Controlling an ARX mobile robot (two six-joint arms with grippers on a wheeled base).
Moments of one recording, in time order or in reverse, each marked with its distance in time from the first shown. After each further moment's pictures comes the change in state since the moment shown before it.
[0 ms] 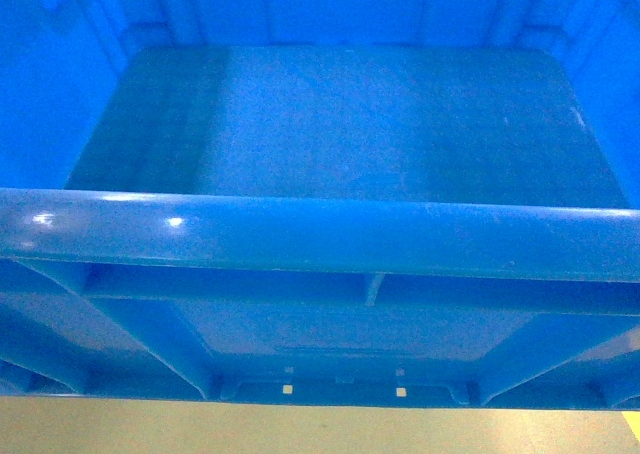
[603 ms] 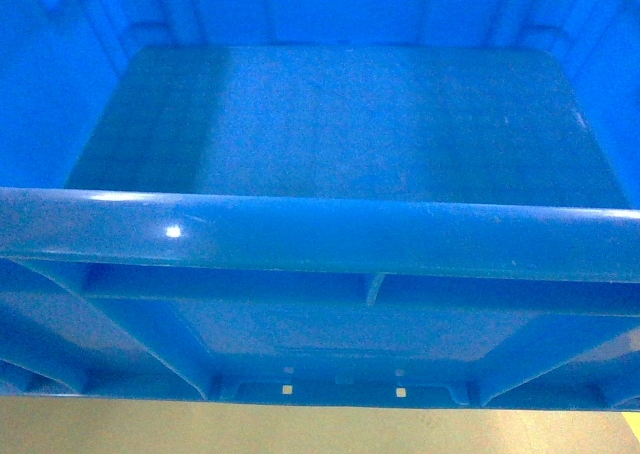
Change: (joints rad) left arm 0.000 0.000 0.000 -0.002 0.000 0.000; right arm 0.000 0.000 0.000 -0.002 0.000 0.000
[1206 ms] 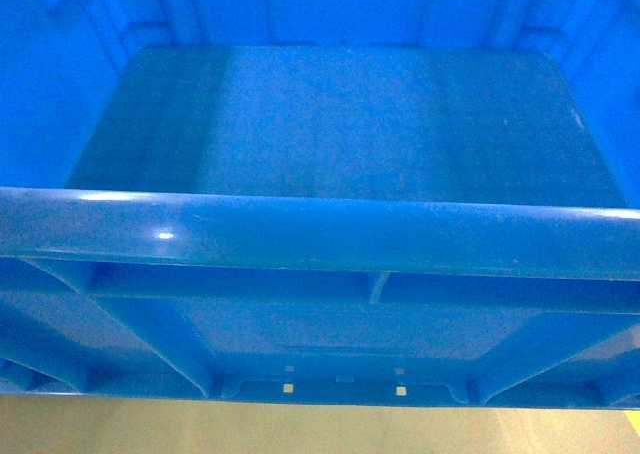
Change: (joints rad) left arm 0.000 0.002 0.000 0.005 -0.001 0.000; right arm 0.000 0.005 0.000 0.003 0.000 0.000
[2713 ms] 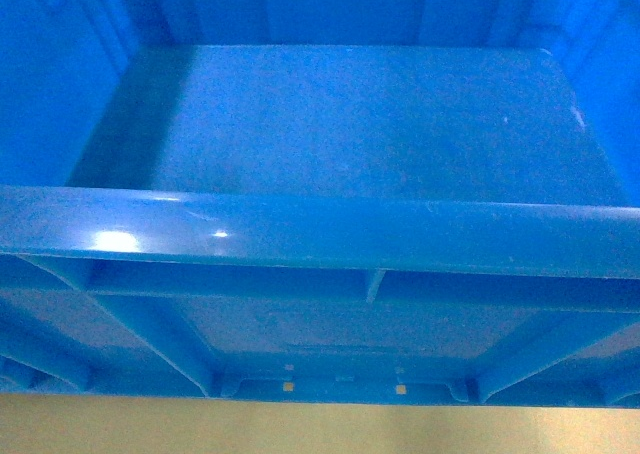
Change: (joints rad) left arm 0.000 0.000 0.000 0.000 0.001 0.000; right arm 0.000 -0.003 0.000 0.001 0.002 -0.001
